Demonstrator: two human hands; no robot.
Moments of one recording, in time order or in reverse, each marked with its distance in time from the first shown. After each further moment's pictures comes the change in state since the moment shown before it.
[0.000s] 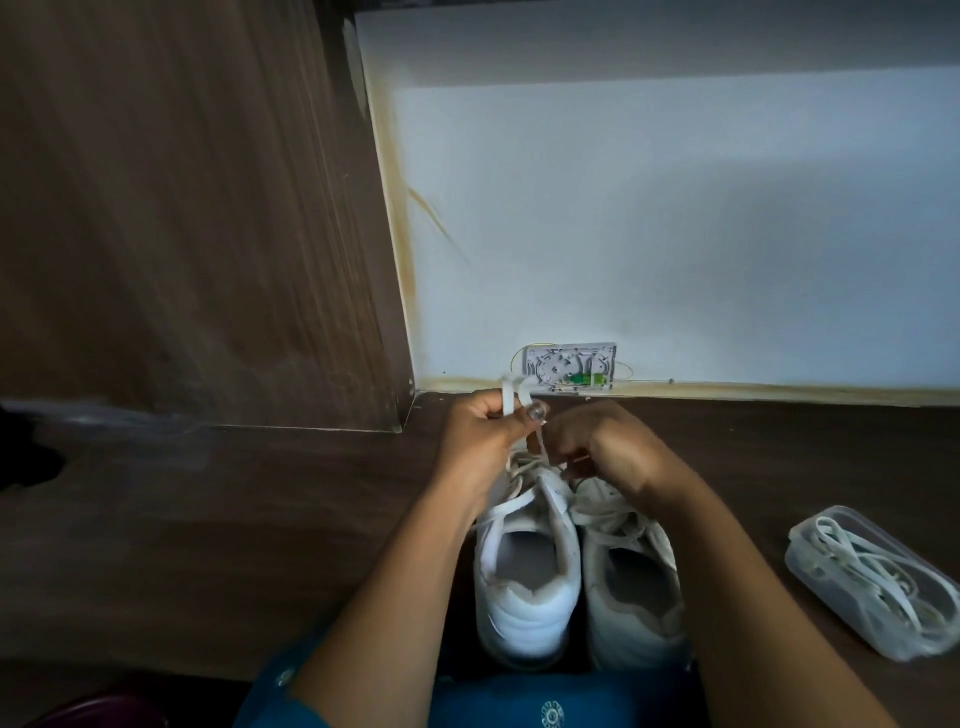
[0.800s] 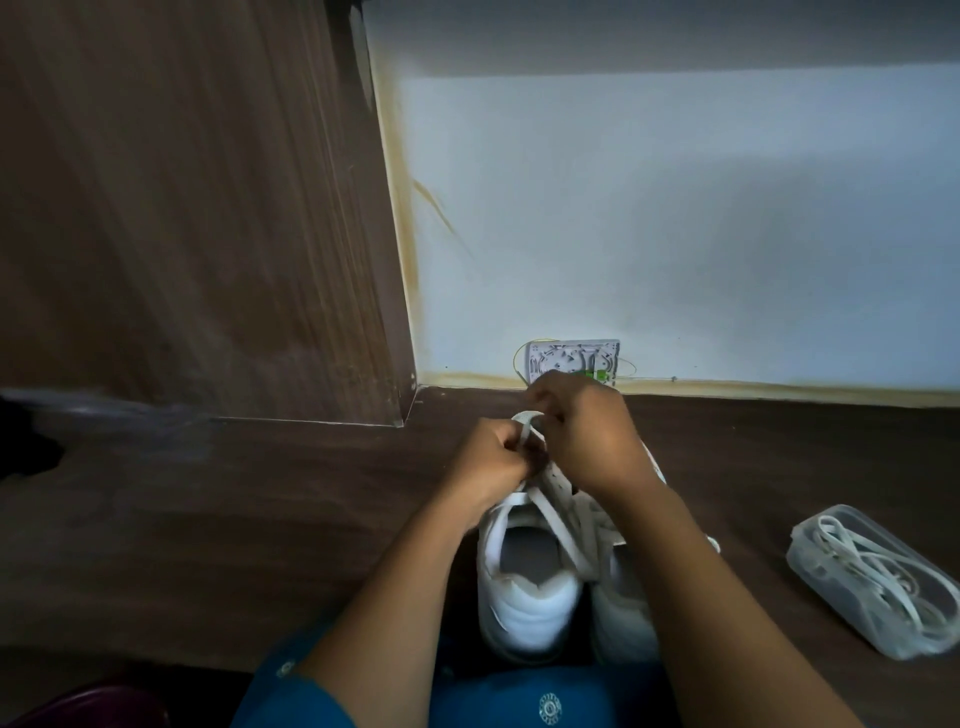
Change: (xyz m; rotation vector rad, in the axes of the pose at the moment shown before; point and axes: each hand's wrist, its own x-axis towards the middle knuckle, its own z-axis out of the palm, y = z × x) left_hand -0.001 -0.022 -0.008 0.347 -0.155 -0.144; right_hand 0.009 -0.002 0.022 -0.518 0.323 -0.372
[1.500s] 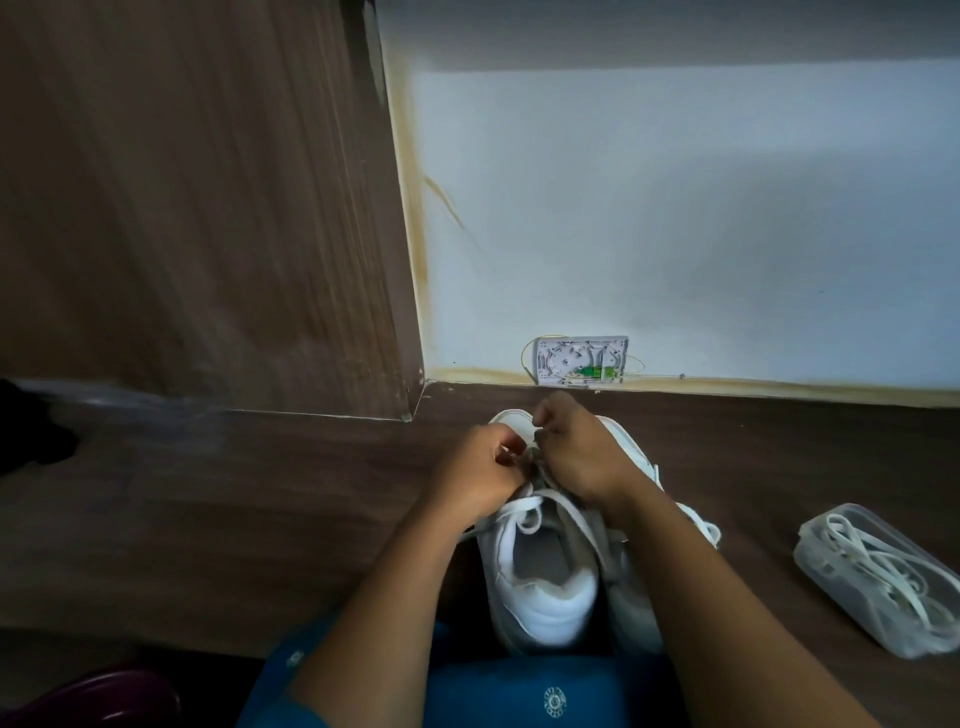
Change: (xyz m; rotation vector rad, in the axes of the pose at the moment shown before) left_hand -0.002 -0.021 -0.018 0.353 0.035 0.076; right_hand -0.007 0.000 0.015 0.268 -0.260 0.302
